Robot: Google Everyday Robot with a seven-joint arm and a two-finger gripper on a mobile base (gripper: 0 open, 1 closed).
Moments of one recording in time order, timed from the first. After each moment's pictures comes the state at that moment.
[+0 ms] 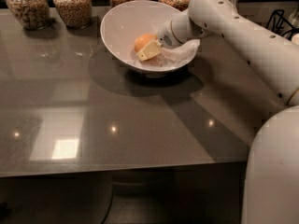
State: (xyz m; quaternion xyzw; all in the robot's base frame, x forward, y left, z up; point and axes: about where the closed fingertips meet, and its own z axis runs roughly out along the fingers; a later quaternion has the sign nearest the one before) arm 0.769 -0.020 0.862 -0.45 0.77 0.15 0.42
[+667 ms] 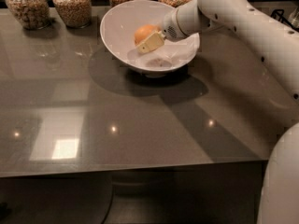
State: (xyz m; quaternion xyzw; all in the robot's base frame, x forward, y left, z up) arm 0.754 -0.024 0.902 -0.46 0.75 0.16 0.45
